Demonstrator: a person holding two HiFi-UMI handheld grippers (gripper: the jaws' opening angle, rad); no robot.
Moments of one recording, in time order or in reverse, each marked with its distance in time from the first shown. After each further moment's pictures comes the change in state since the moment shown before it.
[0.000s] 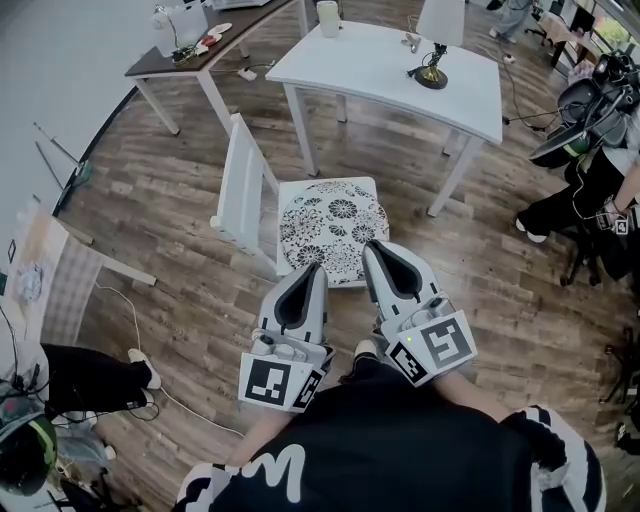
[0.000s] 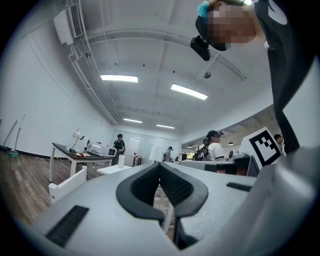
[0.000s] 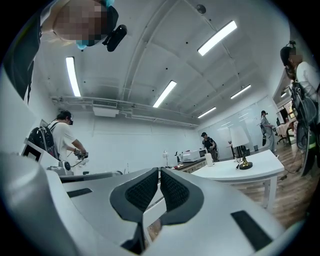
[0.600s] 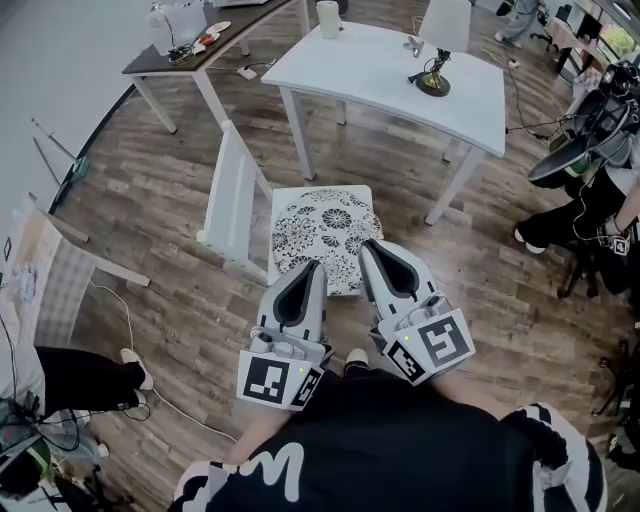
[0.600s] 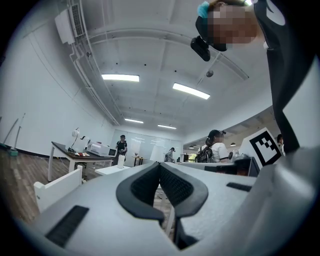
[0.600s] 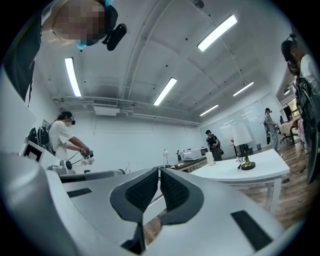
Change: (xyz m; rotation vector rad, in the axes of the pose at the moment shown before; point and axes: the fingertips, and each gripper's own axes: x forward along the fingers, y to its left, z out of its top) left arm 0.052 0.007 -0.009 -0.008 -0.009 0.016; right arm 0.028 -0.043 -0.003 -0.001 0.017 0.027
